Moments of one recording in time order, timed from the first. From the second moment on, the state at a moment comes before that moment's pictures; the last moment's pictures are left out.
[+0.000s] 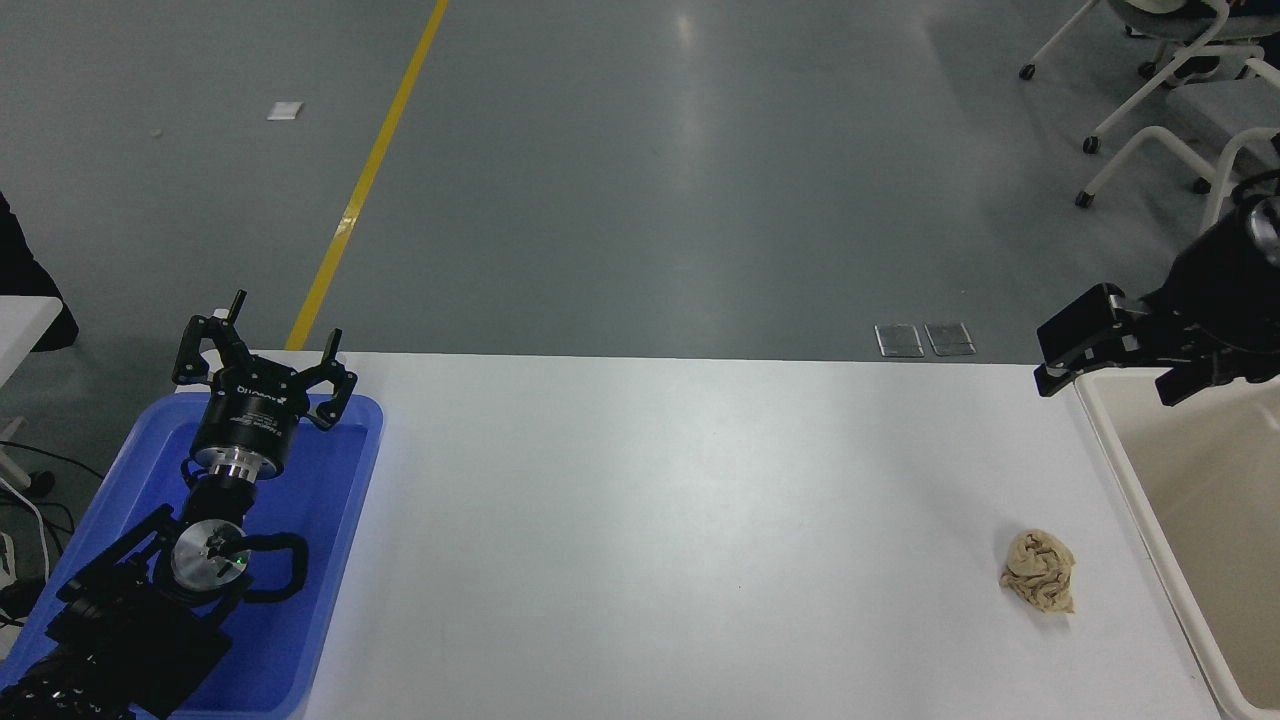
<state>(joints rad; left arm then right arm) -0.52 0.25 -1.00 -0.52 -0.07 -0.60 -0.40 2.36 -0.61 -1.35 1.48 -0.37 0.79 0.02</state>
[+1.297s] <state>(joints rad) -0.52 0.25 -1.00 -0.52 -0.07 -0.60 -0.40 2.30 -0.61 -1.32 1.41 -0.39 0.79 0.02</state>
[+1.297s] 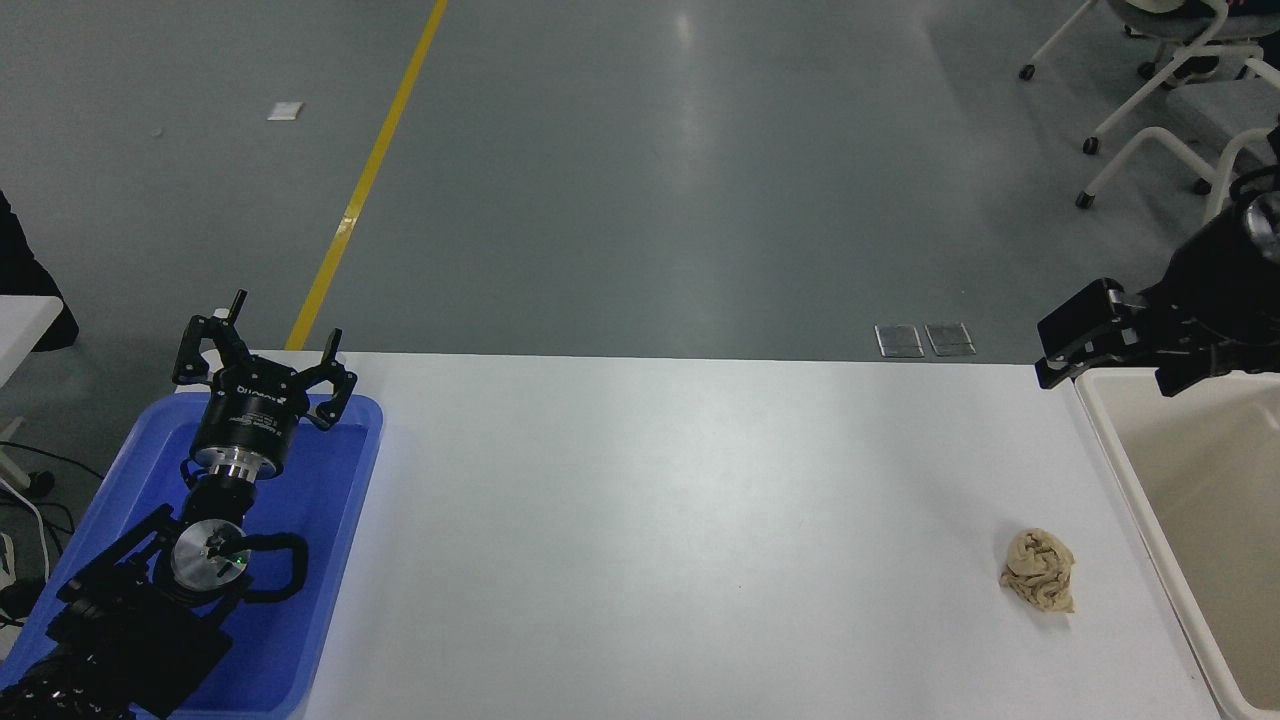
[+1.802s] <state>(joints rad) -0.52 0.25 -1.00 -0.52 -0.07 -0.60 -0.40 2.24 -0.62 -1.33 1.29 -0.34 0.79 0.02</state>
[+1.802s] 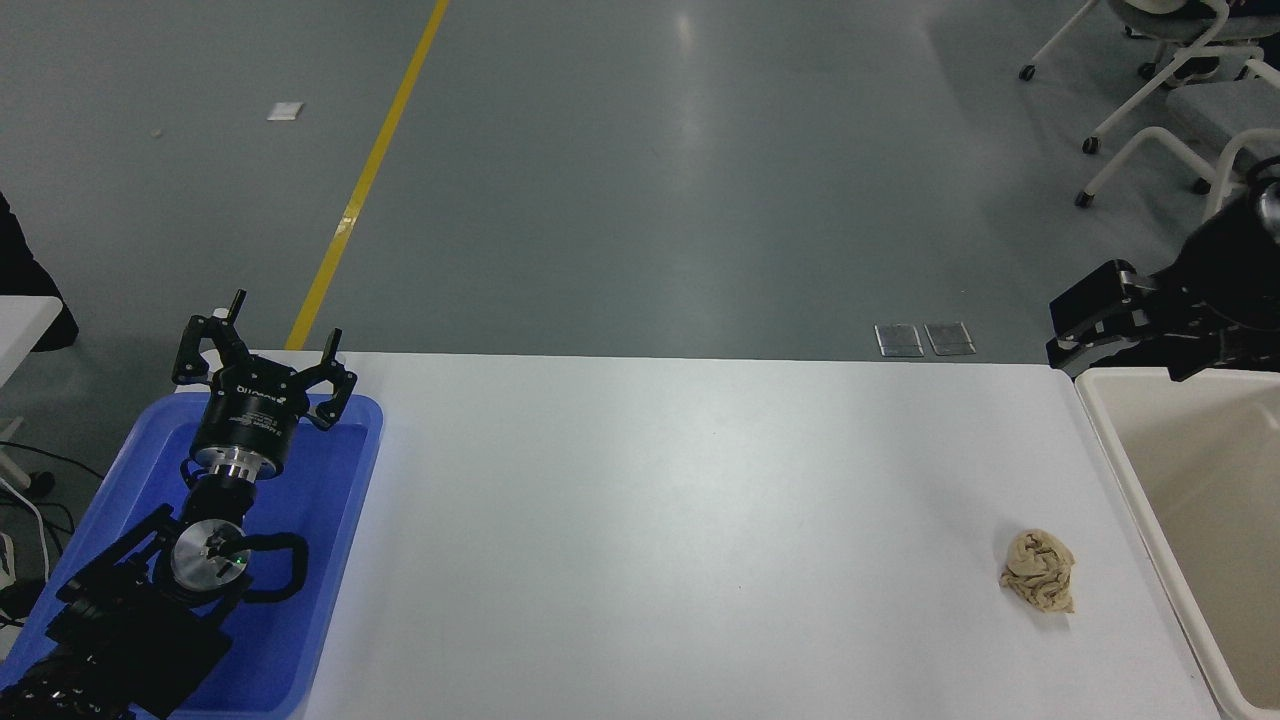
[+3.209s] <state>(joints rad) -0.52 0.25 -1.00 -0.52 -0.07 -0.60 -0.40 1.69 -0.52 -1.23 1.10 -0.33 0.47 0.02</state>
